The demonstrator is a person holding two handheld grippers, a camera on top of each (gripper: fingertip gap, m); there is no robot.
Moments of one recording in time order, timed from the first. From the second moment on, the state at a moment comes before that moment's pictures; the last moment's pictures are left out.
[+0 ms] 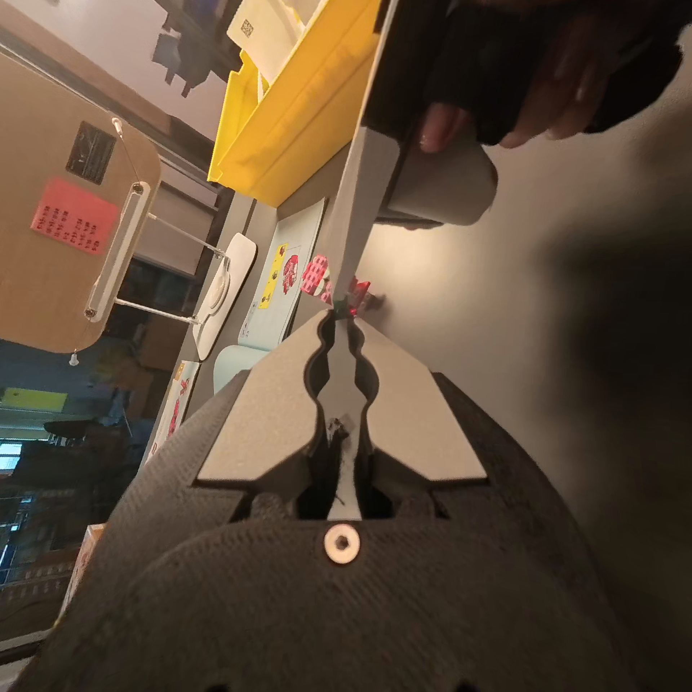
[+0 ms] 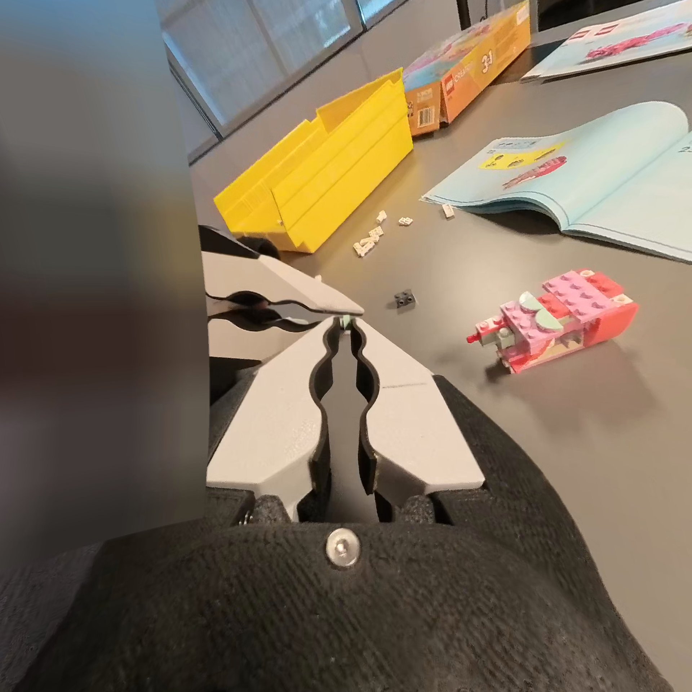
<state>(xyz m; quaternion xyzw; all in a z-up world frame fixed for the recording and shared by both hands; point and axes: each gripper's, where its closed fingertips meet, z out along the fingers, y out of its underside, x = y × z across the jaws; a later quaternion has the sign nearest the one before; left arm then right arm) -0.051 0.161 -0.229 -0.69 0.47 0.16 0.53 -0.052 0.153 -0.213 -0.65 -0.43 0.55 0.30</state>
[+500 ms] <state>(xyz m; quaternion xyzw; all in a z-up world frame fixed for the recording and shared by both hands) -0.064 0.142 -0.254 -0.74 0.50 0.01 0.46 -0.040 0.160 -0.234 -0.67 -0.48 0.47 0.31</state>
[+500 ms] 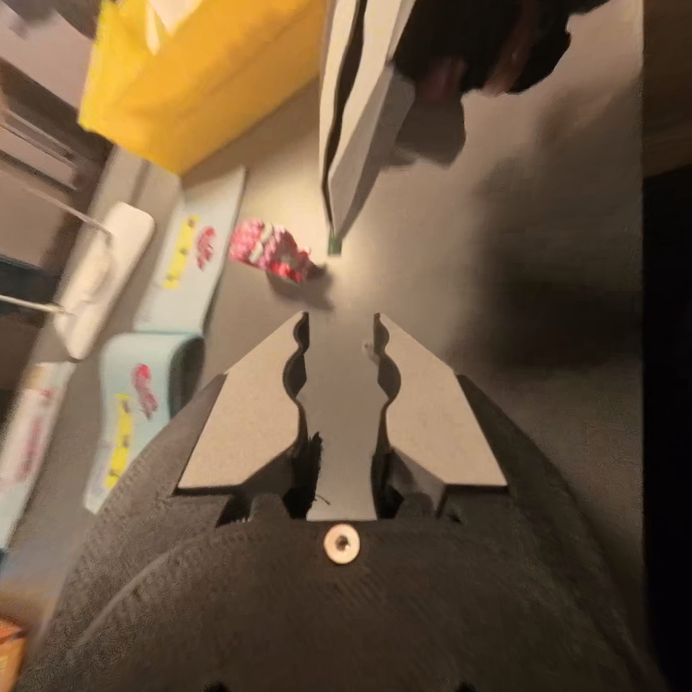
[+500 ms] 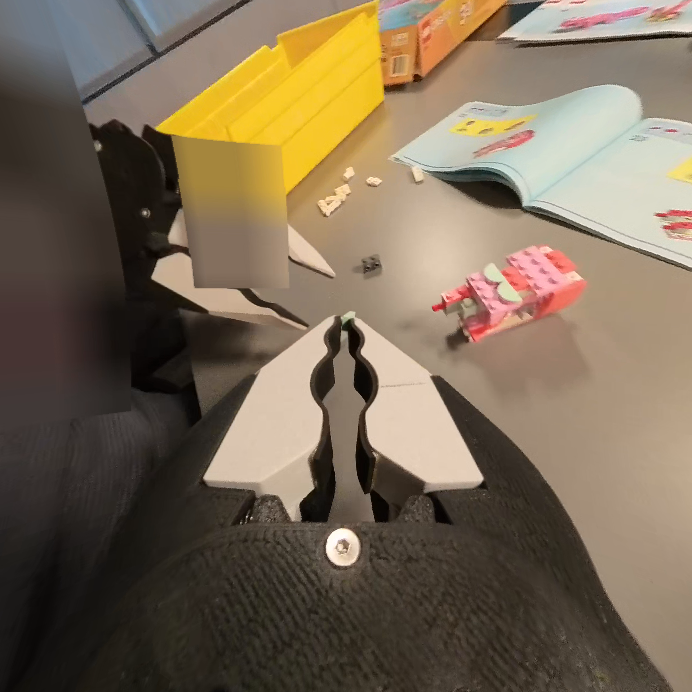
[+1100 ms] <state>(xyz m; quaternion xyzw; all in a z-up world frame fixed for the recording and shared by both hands) -0.070 0.140 -0.295 -0.80 0.51 -0.07 0.32 -0.039 0.158 -0.256 -0.69 -0.47 0.44 0.32</state>
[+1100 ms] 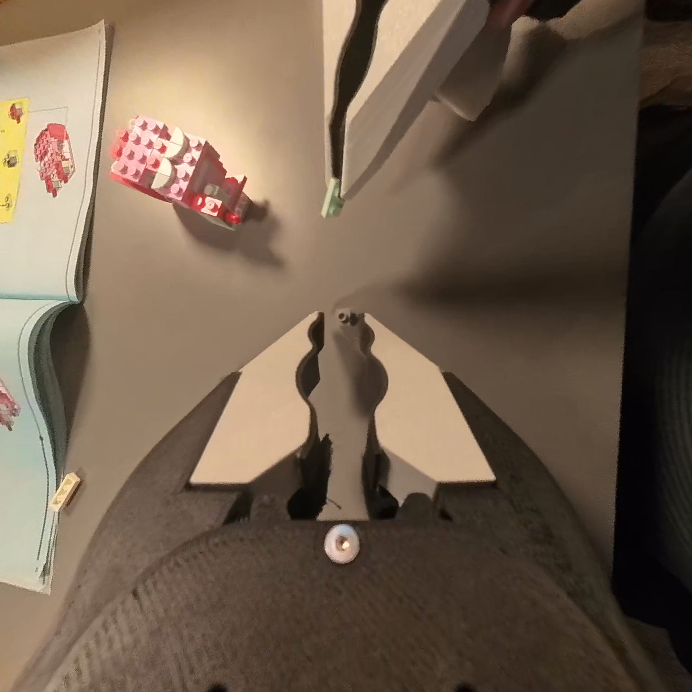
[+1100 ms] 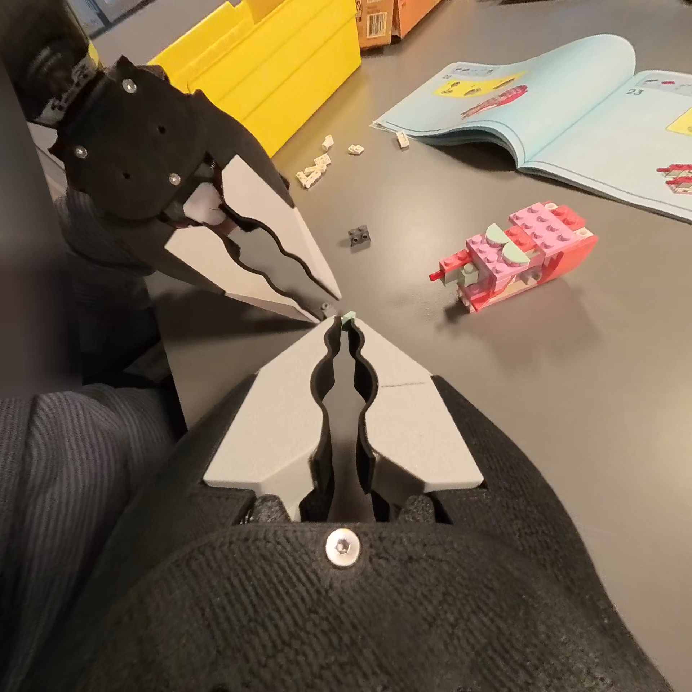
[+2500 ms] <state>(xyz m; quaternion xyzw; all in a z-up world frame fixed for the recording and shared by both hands) -0.068 0.157 -0.148 -0.43 0.48 0.30 0.70 -0.060 0.158 -0.154 -0.59 -0.47 0.48 0.44</state>
